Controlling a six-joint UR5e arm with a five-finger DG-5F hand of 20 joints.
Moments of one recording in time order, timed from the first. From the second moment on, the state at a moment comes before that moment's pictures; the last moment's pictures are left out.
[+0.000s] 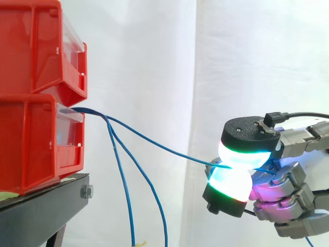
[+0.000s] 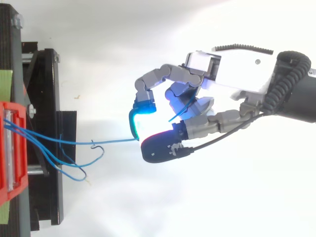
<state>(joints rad) 0.15 -2.17 -1.40 -2.84 -1.23 -0.20</state>
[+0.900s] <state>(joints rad) 0.15 -2.17 -1.40 -2.84 -1.23 -0.20</state>
